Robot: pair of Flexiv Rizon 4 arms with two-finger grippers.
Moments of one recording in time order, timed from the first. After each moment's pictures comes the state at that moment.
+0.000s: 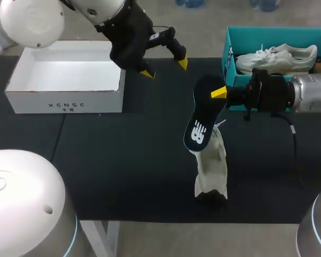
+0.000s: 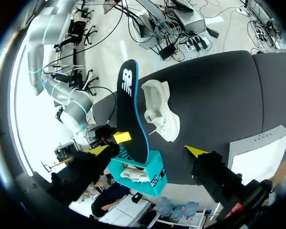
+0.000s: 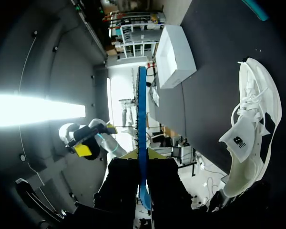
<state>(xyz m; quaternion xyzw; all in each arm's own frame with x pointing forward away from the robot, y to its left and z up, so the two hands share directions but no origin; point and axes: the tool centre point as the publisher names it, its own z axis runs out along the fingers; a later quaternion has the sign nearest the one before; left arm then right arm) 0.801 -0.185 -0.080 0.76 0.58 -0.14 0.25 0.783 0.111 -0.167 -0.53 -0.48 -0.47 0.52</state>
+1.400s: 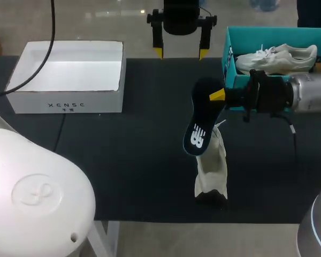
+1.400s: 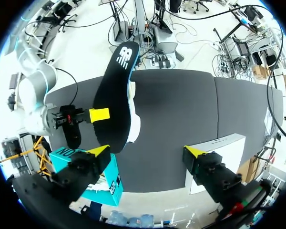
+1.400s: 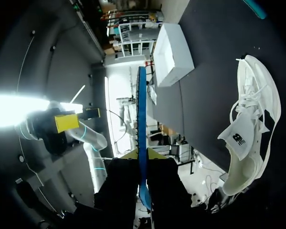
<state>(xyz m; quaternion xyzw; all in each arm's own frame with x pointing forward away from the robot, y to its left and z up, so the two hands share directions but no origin) 0.850 -0.211 -0.083 0.74 0.68 -0.01 0.02 0.777 0.116 -0.171 -0.54 -0.49 -0.45 0.52</state>
